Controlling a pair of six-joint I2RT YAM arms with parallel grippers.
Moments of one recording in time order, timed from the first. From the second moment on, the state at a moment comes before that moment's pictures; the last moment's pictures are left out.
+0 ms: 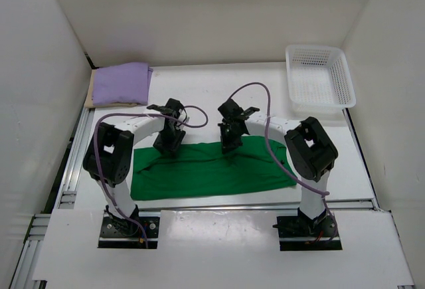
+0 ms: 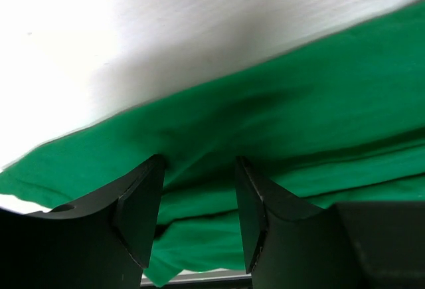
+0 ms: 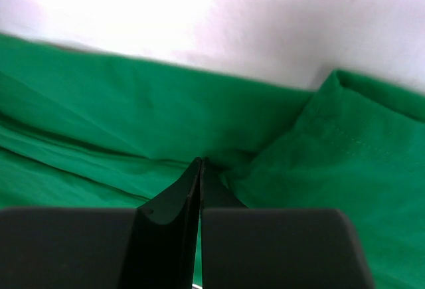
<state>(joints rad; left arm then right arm) -0.41 1.79 1.15 -0.81 -0.05 0.00 0.71 1.92 1.31 -0.57 -0.15 0.54</state>
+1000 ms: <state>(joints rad) -0.55 1.59 0.89 -0.68 -0.32 0.00 0.73 1.69 1.11 -0.54 -0.05 0.55</state>
